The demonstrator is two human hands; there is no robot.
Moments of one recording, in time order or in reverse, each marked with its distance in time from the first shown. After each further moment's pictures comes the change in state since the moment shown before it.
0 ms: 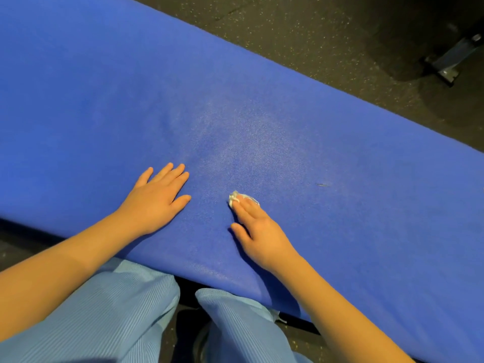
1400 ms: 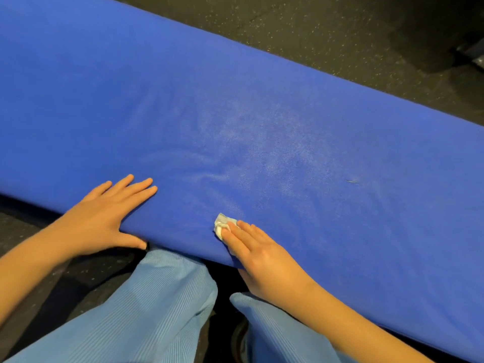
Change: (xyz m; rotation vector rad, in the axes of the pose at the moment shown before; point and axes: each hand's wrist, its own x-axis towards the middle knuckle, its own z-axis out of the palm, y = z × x) left_hand -0.083 -0.131 -0.017 0.105 -0.079 0.161; right_hand -0.026 -0.066 0.031 -0.233 0.067 -0.370
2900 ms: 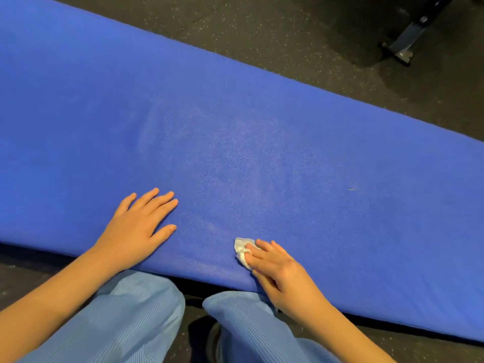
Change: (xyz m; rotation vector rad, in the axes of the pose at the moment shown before) left_hand 0.073 0.096 0.013 -0.018 0.244 0.084; right_hand -0.081 0.027 -0.031 0.178 0.088 0.312
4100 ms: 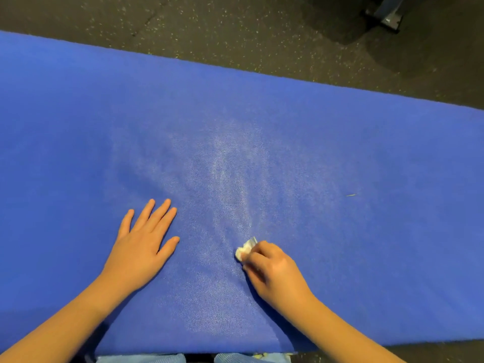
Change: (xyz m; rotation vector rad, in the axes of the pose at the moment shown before) left_hand 0.084 -0.008 0.007 0.050 -0.034 0.034; right_hand 0.065 0.032 0.010 -0.023 0.232 0.217
